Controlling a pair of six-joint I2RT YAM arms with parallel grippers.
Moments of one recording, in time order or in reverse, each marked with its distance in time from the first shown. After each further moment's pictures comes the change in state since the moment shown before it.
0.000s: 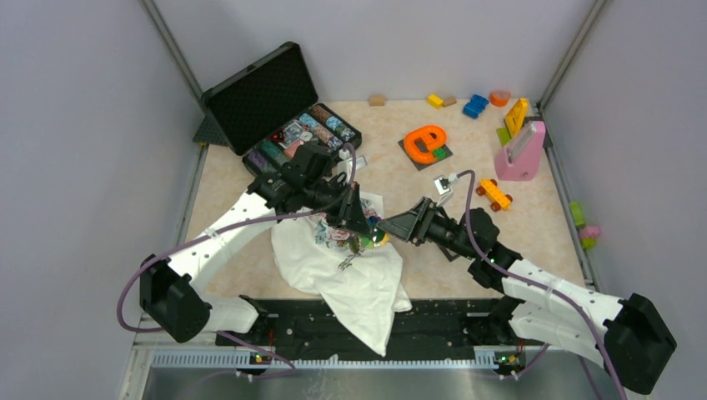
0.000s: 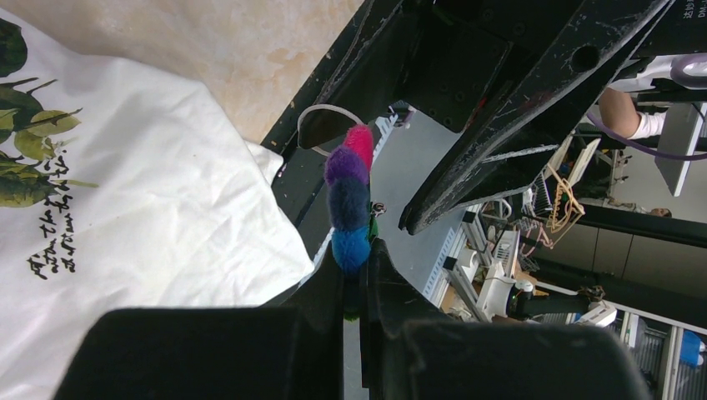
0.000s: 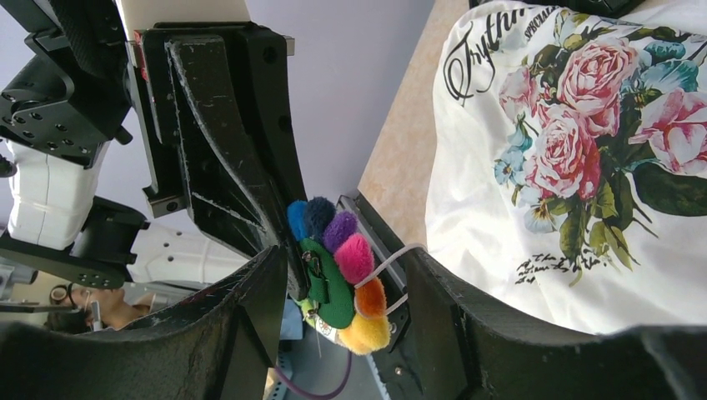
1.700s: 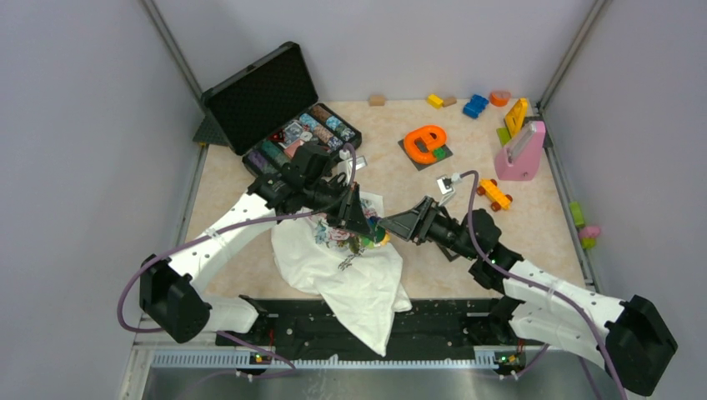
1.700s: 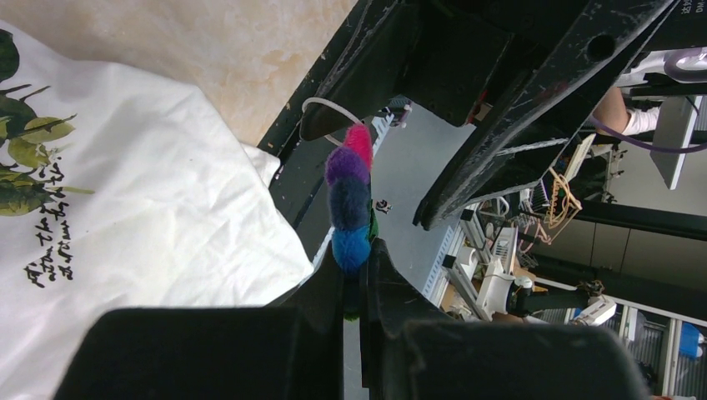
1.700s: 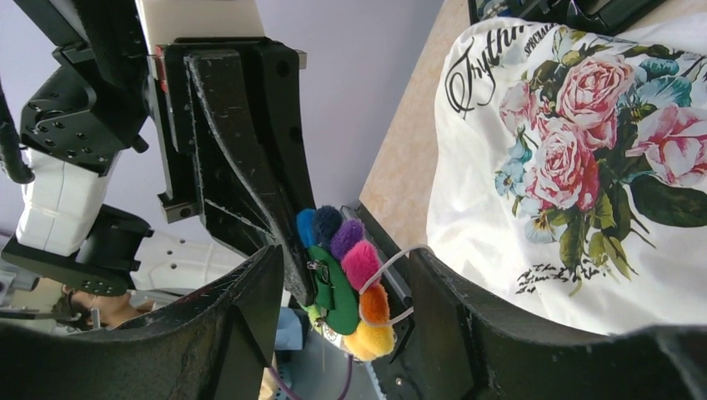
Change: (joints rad) left arm 0.008 -0.002 -0.017 0.026 0.022 0.004; right arm 0.000 -0.022 -0.006 0.014 0.027 0.000
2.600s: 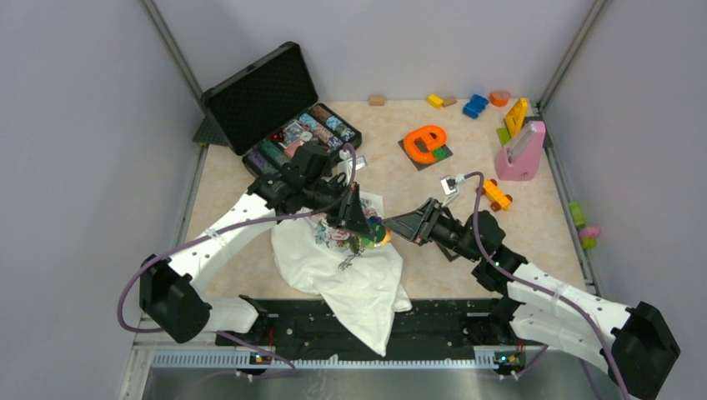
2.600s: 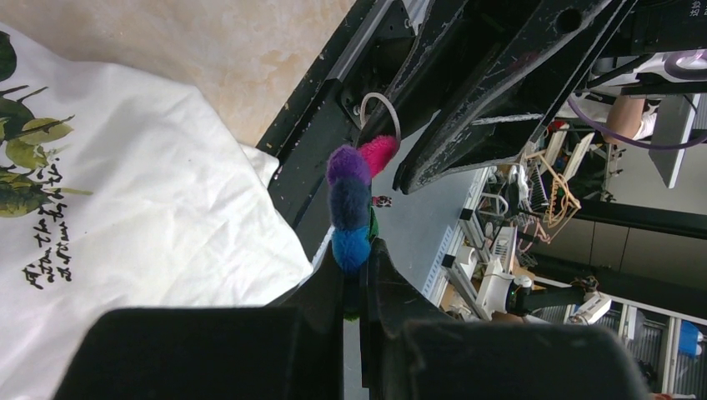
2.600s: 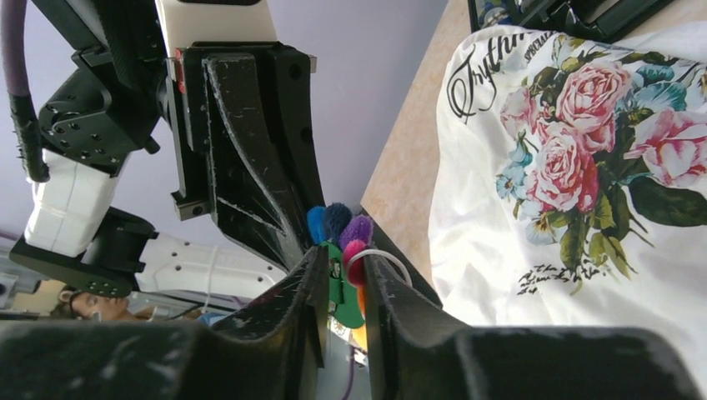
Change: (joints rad) left arm 0.001 0.000 -0.003 0.004 0.004 0.000; right arm 0.006 -0.037 0.000 -0.030 0.014 -0.004
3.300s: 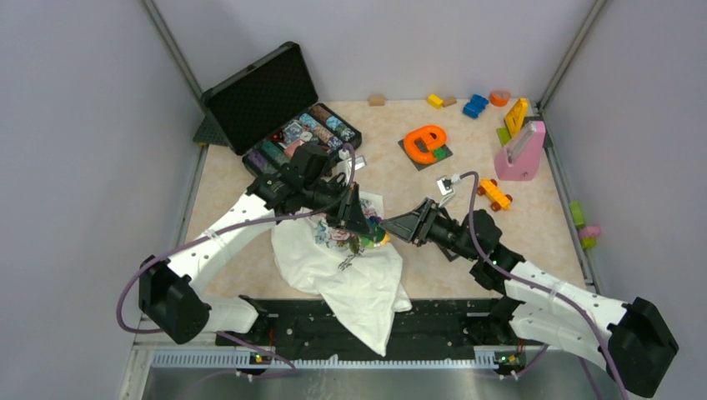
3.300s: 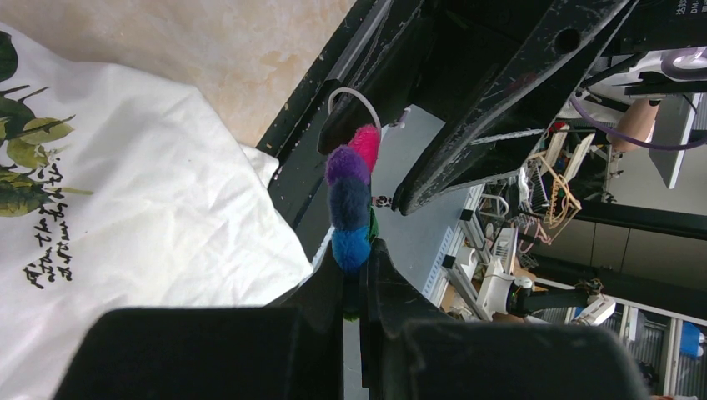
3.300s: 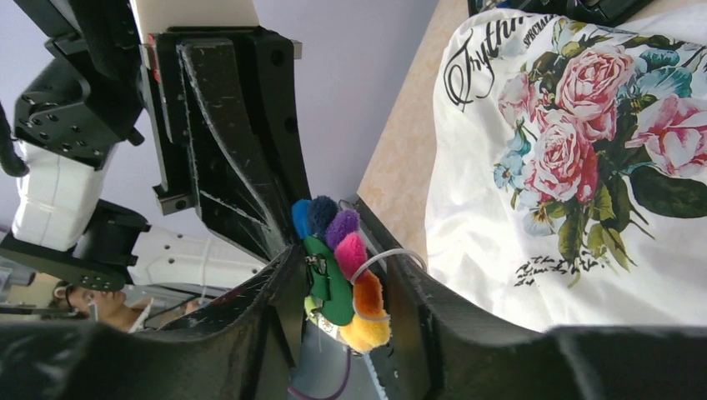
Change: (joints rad) left arm 0.000 -0.006 -0.001 0.000 0.000 0.000; right arm 0.001 0.021 0.002 0.002 -0.018 -0.002
